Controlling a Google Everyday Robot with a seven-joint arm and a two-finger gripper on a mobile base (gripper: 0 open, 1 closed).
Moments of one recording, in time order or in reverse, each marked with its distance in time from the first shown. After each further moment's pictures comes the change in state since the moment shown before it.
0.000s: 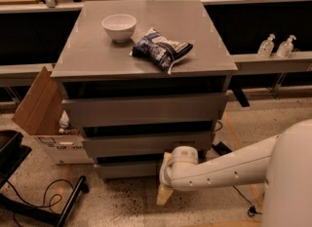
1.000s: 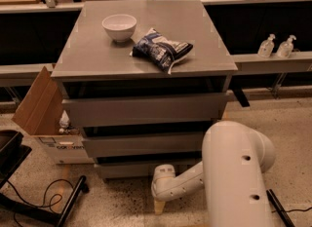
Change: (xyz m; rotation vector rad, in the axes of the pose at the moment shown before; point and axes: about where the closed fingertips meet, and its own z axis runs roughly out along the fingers) arm 0.026 0.040 0.184 -0.066 0.112 -0.152
